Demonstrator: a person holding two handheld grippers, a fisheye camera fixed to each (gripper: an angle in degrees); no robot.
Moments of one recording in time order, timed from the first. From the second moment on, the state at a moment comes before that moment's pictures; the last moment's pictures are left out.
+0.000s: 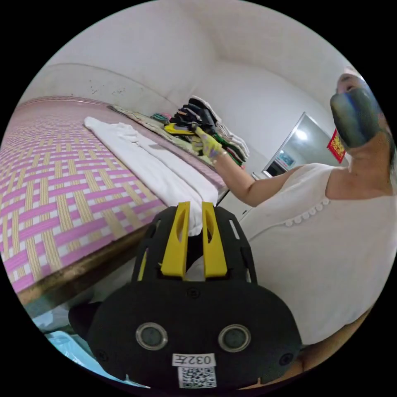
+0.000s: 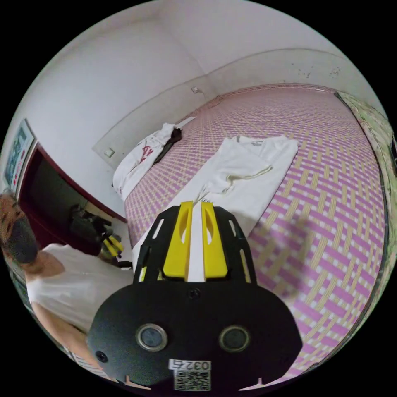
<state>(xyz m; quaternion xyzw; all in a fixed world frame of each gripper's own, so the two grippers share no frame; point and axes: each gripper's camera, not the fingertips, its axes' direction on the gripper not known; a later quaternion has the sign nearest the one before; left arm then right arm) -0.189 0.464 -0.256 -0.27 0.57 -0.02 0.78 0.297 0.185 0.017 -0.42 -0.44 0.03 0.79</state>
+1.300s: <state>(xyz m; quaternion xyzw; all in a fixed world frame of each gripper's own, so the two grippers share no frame) -0.210 0.592 -0.182 -0.29 0.63 -0.06 0.72 0.487 0.405 -0.214 -0.39 -0.49 0.11 0.77</state>
